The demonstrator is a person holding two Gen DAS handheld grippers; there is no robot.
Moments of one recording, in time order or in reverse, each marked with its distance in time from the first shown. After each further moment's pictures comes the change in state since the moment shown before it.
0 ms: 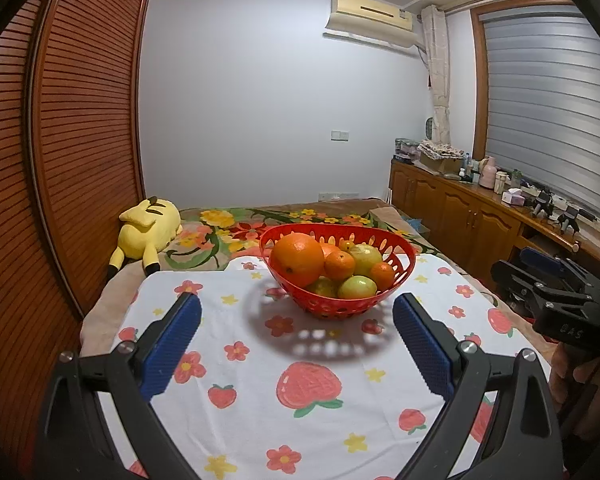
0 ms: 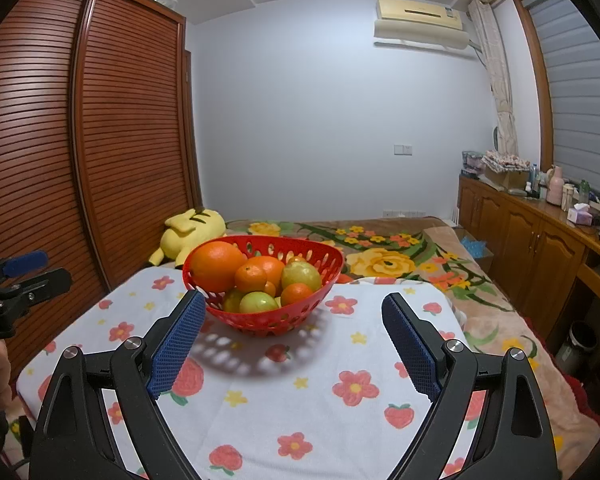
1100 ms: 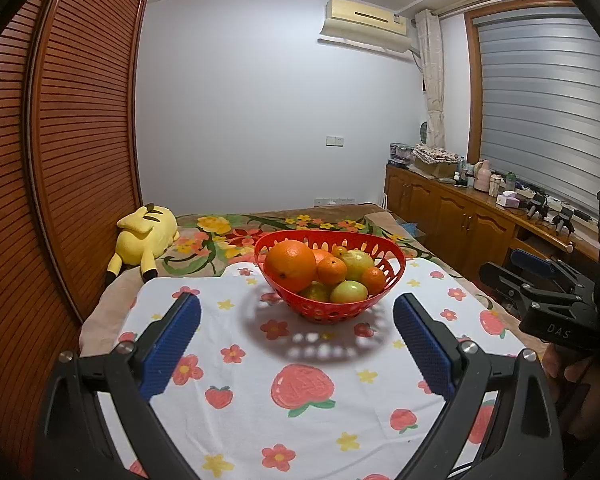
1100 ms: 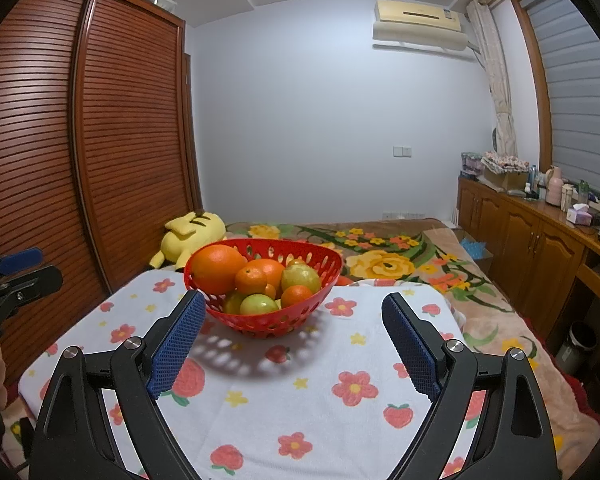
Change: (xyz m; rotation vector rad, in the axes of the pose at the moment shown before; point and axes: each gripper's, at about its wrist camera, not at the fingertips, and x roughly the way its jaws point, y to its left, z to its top) left arm -0.010 -0.010 0.004 0.007 -0.018 -0.009; right arm -0.003 0.000 0.000 0.002 -0.007 0.000
